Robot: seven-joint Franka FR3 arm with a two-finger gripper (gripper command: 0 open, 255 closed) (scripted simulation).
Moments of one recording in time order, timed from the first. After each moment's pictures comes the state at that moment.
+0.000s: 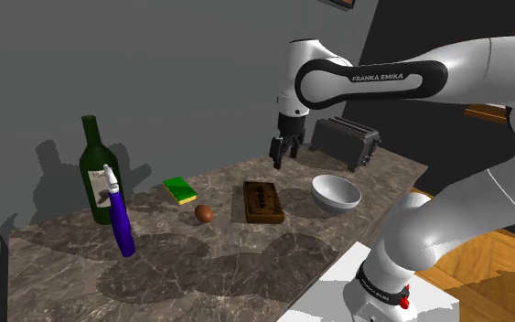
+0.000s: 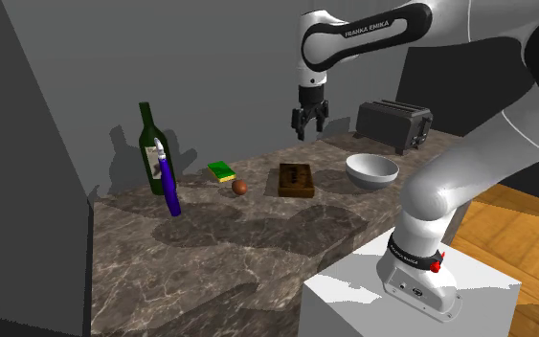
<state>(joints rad) 0.05 -0.56 0.09 -2.37 -0.02 1.76 0.12</state>
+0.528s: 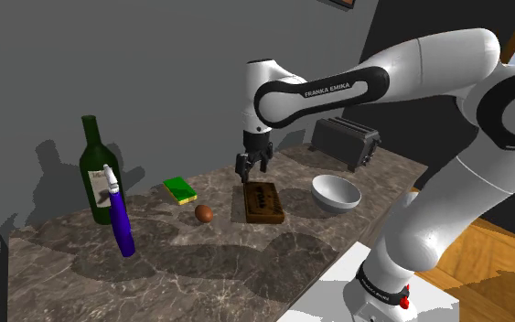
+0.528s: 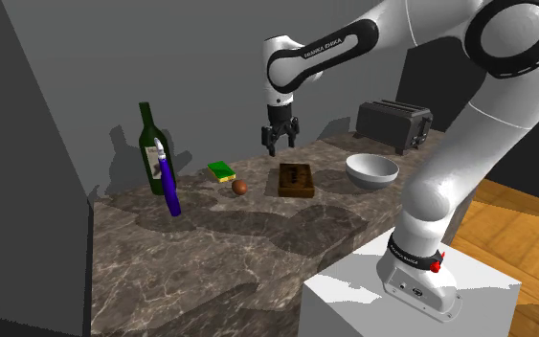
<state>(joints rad) 0.09 -0.28 0.18 -2.26 0.01 1.90 0.23</state>
